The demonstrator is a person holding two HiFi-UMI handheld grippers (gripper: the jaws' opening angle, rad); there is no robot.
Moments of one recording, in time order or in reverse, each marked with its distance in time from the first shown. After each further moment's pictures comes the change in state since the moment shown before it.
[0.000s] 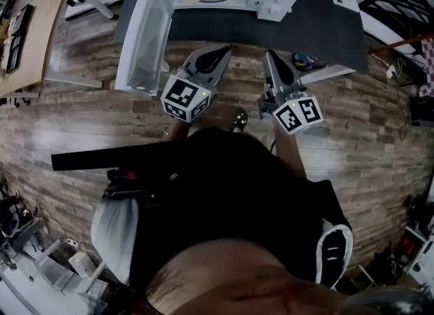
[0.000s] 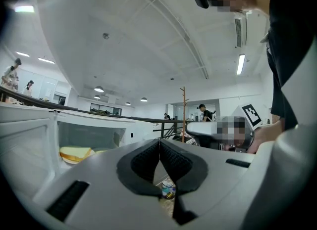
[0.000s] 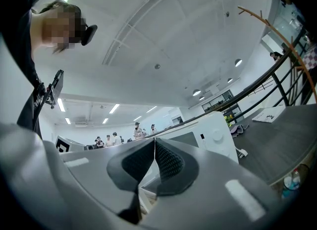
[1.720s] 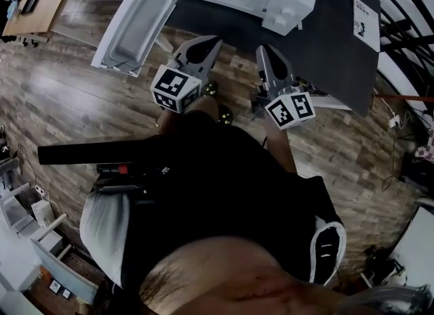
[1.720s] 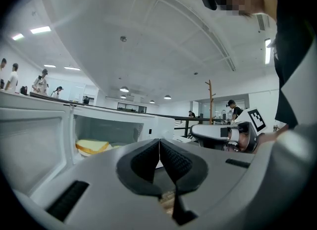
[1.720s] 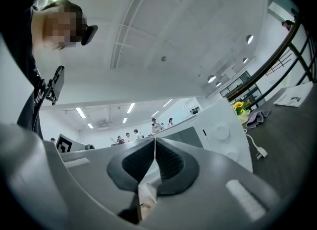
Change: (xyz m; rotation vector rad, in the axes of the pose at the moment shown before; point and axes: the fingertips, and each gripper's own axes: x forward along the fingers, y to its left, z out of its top) left arm 0.047 0.023 -0.011 -0.055 0.018 0.320; right arm 0.036 -0.068 0.000 0.086 0.082 0.251
